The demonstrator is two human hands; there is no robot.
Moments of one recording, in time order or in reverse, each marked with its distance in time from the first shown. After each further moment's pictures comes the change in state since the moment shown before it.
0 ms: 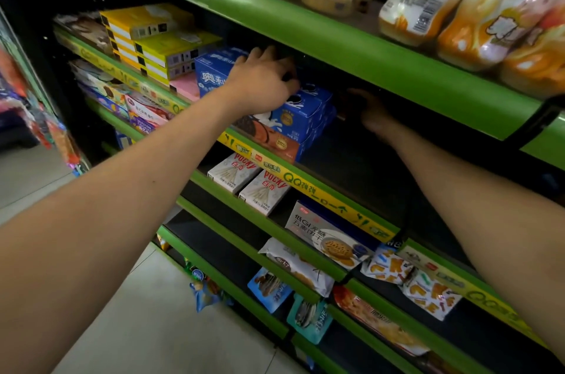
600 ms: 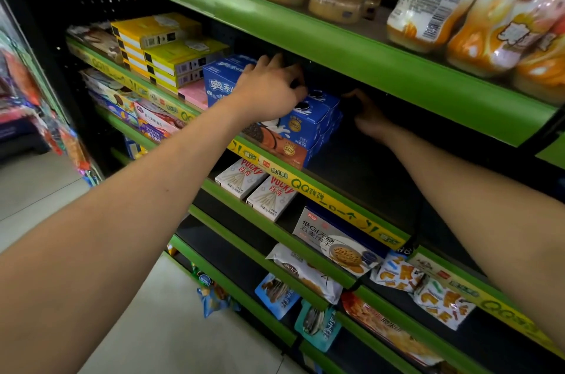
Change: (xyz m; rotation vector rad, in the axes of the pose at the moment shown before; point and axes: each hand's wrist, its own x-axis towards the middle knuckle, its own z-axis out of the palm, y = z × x) left_hand -0.001 -0.001 -0.001 -0.012 0.014 -0.016; right_hand 0.000 -0.013 0.016 -0.189 -0.034 -0.096
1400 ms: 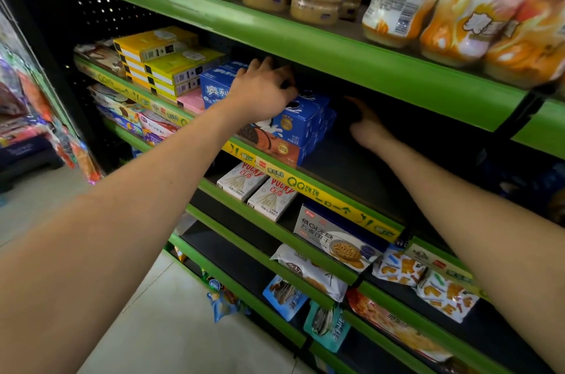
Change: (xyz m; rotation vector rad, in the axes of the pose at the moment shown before) left_hand 0.000 0.007 -0.001 0.038 -0.024 -0.008; right_hand -0.029 0.008 0.000 -0.014 0.037 0.164
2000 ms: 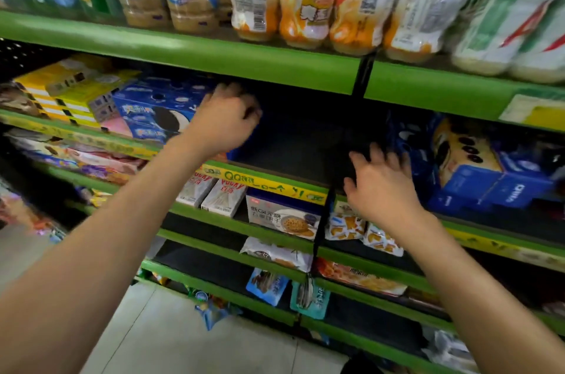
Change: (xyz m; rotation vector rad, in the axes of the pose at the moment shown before) left_hand -0.048 0.089 0.002 -0.043 0.013 0.231; right_hand -0.227 0.039 -0.070 -0.809 0.131 0.187
